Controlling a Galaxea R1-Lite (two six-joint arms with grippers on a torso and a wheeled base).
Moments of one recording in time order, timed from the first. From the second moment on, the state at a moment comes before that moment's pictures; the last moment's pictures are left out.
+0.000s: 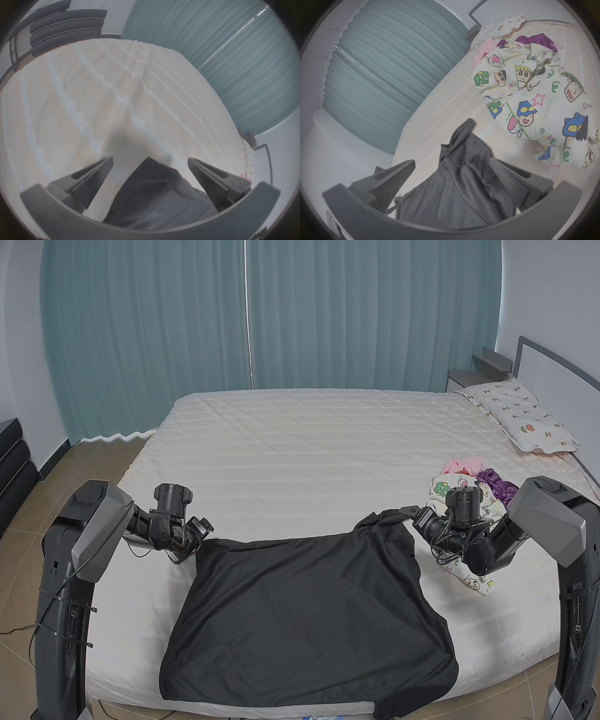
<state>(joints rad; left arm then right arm) -0.09 2.62 -1.69 -0.14 0.02 -0.88 0.19 2.43 -1.18 -0.83 0.04 0.85</state>
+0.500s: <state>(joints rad) -0.09 2.65 -1.73 -0.13 0.05 -0.87 0.17 2.44 -1.14 -0.75 0.07 0.81</state>
